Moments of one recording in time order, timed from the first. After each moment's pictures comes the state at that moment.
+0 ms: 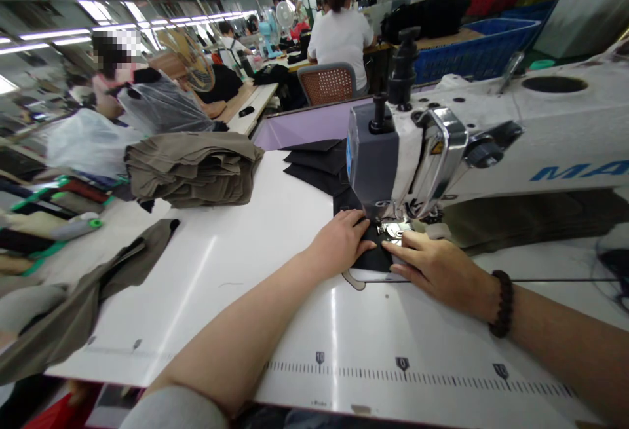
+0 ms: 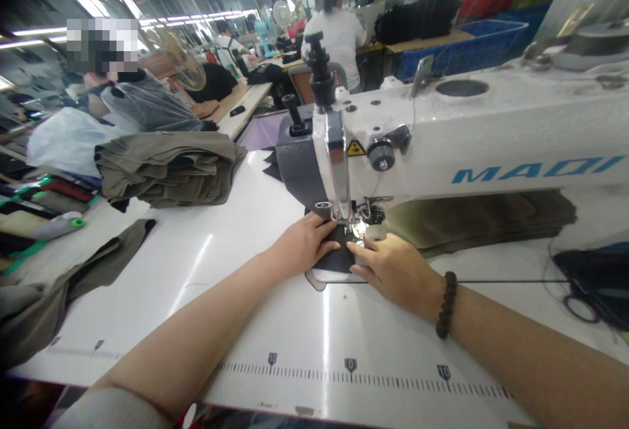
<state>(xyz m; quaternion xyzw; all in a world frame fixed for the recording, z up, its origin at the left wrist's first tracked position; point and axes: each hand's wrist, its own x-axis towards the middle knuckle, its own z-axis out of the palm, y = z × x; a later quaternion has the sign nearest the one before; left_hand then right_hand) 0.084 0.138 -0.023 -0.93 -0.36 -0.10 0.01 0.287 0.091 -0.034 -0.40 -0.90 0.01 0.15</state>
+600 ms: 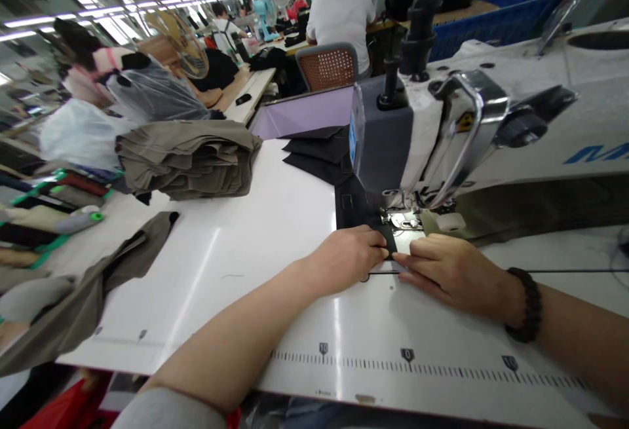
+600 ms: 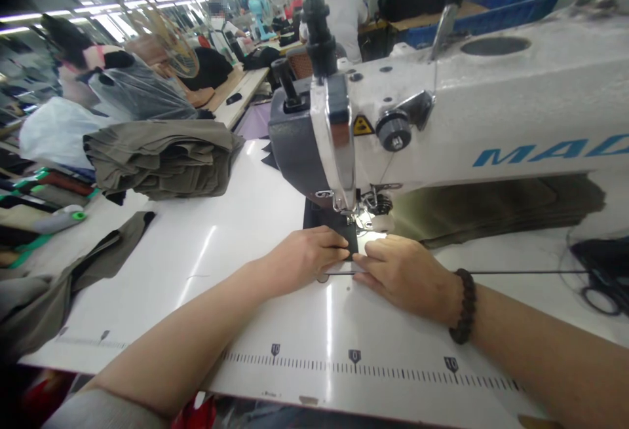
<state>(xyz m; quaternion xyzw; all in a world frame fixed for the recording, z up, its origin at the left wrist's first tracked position) 0.085 0.112 -0.007 -0.97 -0.23 -0.06 -0.08 0.290 0.080 -0.029 -0.31 -0.93 0.00 0.18</state>
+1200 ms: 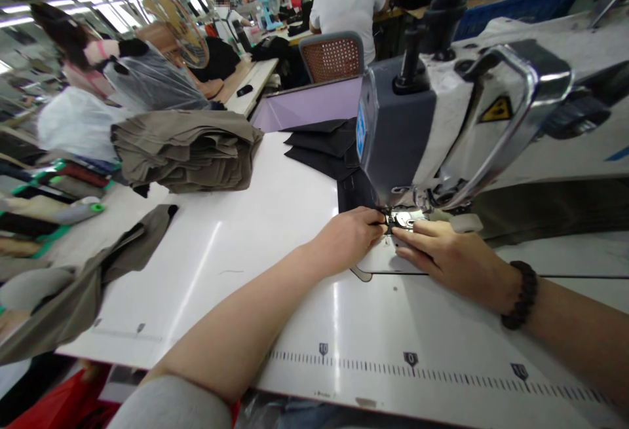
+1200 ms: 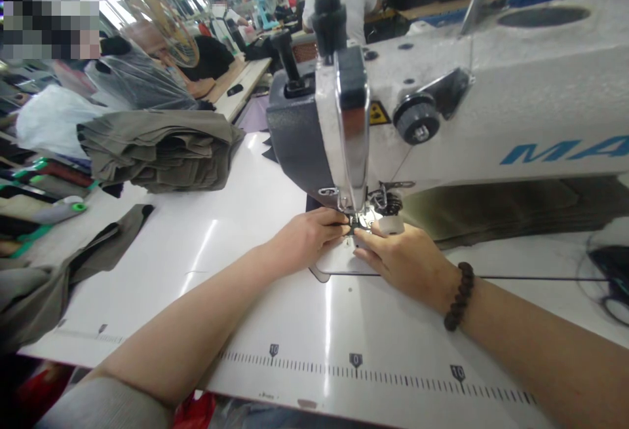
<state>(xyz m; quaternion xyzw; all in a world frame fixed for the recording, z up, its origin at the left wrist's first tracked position) 0.088 0.134 -0.017 -0.95 -0.30 -0.09 -0.09 0.287 0.096 -0.039 -0.42 -0.89 0.02 0.16</state>
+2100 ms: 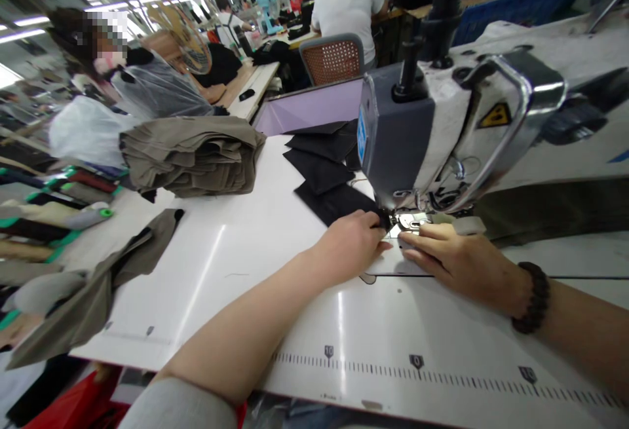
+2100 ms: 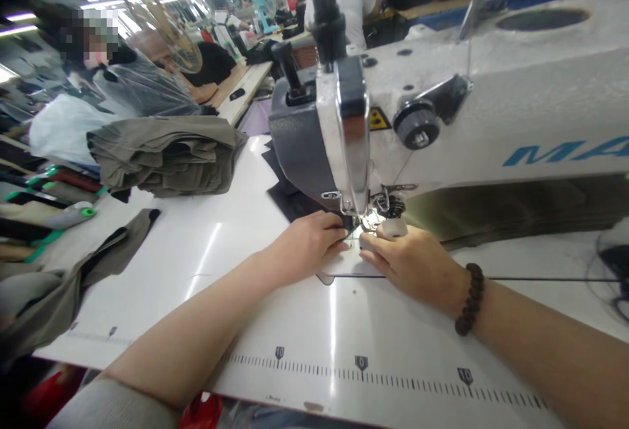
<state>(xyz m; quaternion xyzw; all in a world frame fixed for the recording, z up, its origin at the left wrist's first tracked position) 0.090 0.124 -0.005 -0.94 -0.34 -0.04 -0.05 0.290 0.094 -0.038 -0.40 -0.89 0.02 0.20</state>
